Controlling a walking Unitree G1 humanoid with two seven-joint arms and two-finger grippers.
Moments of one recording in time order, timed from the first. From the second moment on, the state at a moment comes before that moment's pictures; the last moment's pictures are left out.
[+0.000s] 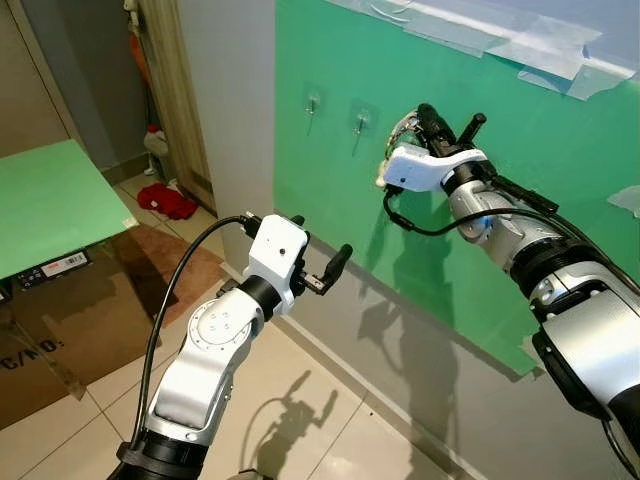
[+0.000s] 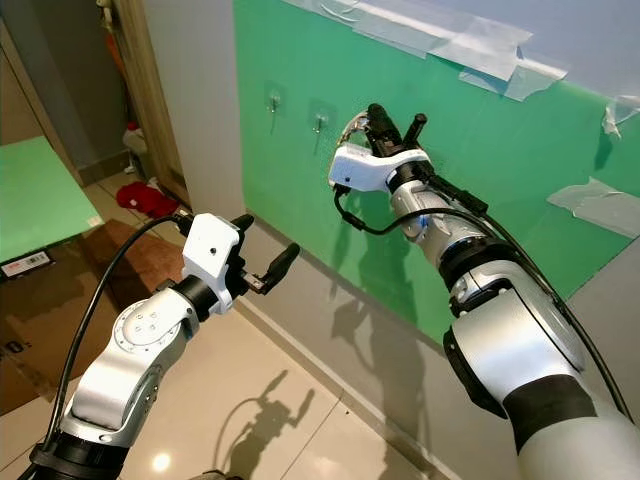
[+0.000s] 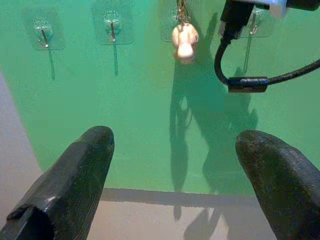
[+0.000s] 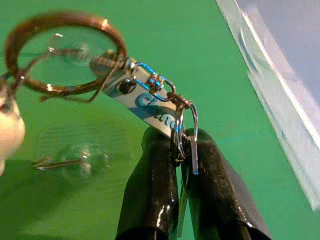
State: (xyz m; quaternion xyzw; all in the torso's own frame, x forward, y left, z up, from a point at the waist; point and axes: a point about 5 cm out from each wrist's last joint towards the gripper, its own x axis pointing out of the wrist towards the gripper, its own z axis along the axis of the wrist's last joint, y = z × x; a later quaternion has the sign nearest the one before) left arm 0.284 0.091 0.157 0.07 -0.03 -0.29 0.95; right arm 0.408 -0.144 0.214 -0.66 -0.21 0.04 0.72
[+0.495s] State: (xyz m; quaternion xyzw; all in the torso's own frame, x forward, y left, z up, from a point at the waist) left arm 0.289 0.099 0.154 0.08 -0.02 -0.26 0.96; right arm 0.404 -0.132 0.203 -0.77 -0.26 0.08 0.58
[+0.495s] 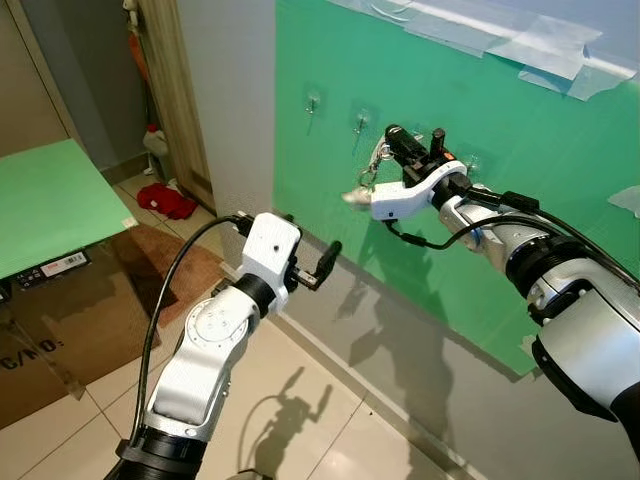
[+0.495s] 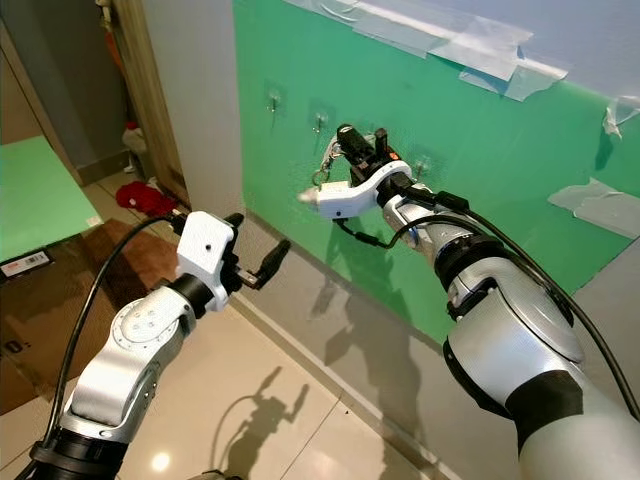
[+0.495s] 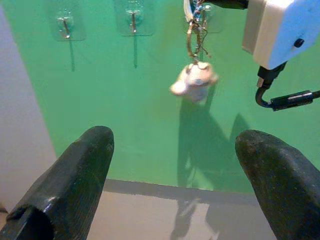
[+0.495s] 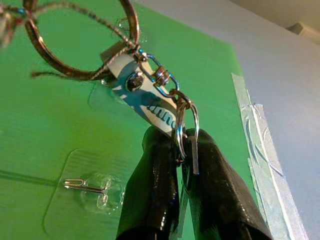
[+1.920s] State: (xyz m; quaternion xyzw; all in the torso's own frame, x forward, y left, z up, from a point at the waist) left arm 0.289 0.101 0.154 0.08 -0.02 -0.26 0.96; right arm 0.367 -0.147 0.120 -0.29 0.09 0.29 0.91
